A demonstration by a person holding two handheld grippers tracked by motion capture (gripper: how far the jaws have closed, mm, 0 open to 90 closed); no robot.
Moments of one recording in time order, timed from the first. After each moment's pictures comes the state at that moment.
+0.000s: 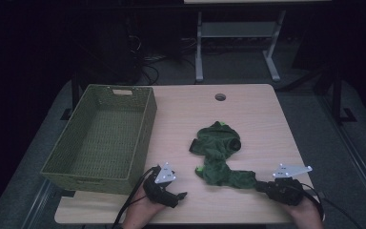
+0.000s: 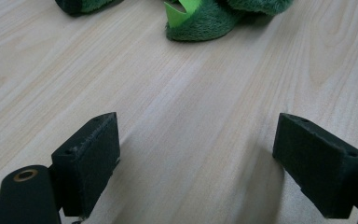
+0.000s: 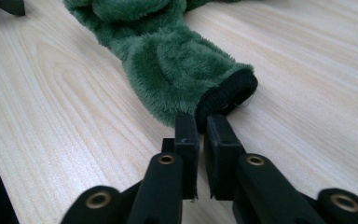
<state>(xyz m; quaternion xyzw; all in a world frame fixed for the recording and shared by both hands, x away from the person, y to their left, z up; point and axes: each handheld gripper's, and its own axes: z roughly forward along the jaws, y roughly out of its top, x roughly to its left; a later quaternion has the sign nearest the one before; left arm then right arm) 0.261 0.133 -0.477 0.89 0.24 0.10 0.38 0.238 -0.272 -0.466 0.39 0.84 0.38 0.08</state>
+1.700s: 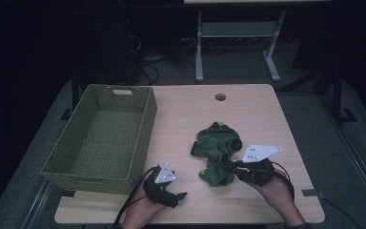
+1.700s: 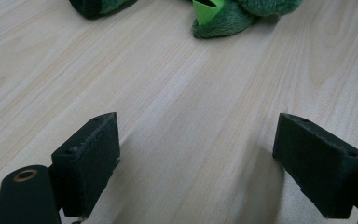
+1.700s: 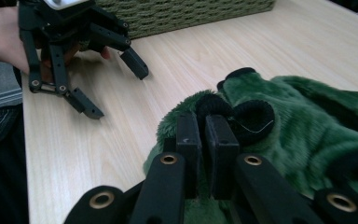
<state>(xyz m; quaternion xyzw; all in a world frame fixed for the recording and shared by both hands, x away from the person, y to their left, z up) 0.261 0.133 -0.477 0.89 0.24 0.10 0.38 0.273 -0.182 -0.402 0.23 0.86 0.45 0.11</state>
